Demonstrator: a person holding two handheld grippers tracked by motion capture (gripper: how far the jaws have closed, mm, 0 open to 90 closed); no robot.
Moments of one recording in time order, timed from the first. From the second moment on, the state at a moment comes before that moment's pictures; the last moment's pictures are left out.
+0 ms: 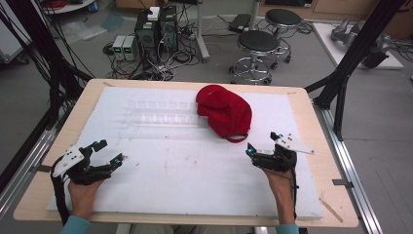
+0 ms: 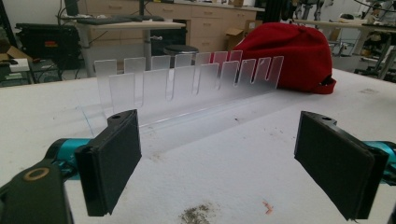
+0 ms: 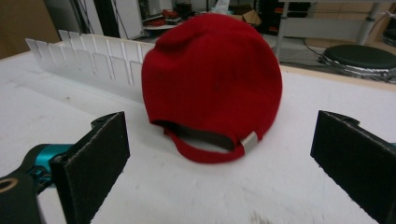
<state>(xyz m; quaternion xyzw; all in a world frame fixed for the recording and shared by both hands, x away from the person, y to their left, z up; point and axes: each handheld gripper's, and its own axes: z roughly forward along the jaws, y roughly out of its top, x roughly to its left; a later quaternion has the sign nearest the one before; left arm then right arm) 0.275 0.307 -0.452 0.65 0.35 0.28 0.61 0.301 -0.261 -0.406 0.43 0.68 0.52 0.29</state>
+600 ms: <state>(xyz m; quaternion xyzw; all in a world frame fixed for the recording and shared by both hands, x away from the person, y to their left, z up) 0.276 0.307 -0.452 0.65 0.36 0.28 0.61 0.373 -0.211 -0.371 0.42 0.73 0.47 0.26</state>
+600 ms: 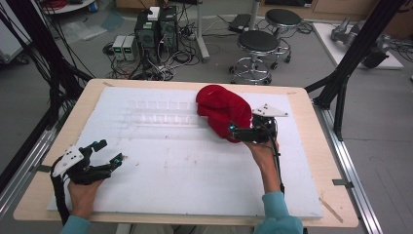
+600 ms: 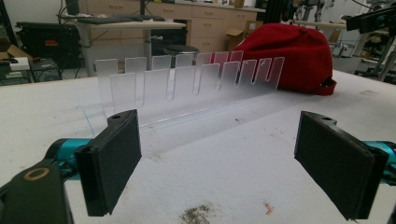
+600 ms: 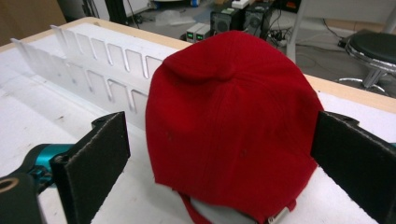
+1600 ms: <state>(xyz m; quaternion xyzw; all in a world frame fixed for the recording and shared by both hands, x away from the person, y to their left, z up) 0.276 0.308 -0.452 0.65 0.36 0.27 0.61 0.418 -0.186 -0.395 0.47 0.75 0.40 0.22</state>
